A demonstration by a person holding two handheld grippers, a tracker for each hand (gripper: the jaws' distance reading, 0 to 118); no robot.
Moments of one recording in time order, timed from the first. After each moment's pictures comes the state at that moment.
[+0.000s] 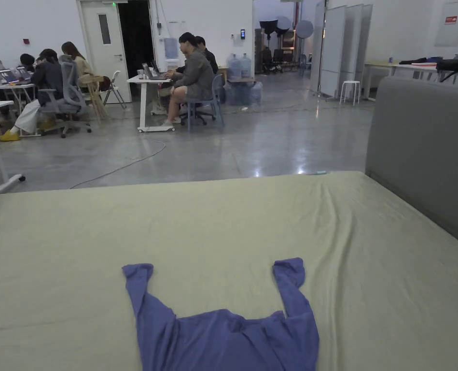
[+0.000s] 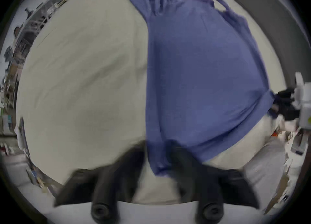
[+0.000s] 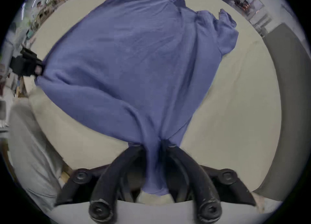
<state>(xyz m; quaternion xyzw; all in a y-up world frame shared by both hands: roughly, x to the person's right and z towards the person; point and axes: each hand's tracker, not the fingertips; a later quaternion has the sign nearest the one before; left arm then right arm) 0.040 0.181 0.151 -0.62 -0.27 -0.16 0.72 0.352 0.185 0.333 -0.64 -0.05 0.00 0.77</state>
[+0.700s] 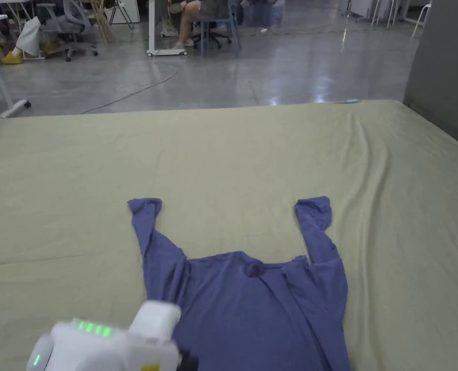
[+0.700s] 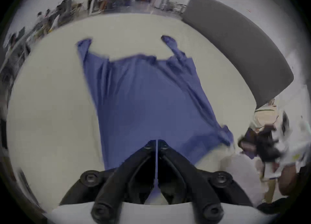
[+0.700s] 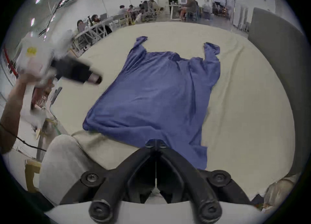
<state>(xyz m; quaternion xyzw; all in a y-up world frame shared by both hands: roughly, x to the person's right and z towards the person) 0.142 0.262 0.110 -0.48 -0.46 -0.15 0.73 0.314 0.238 0.385 -0.47 -0.06 -0.10 0.87</state>
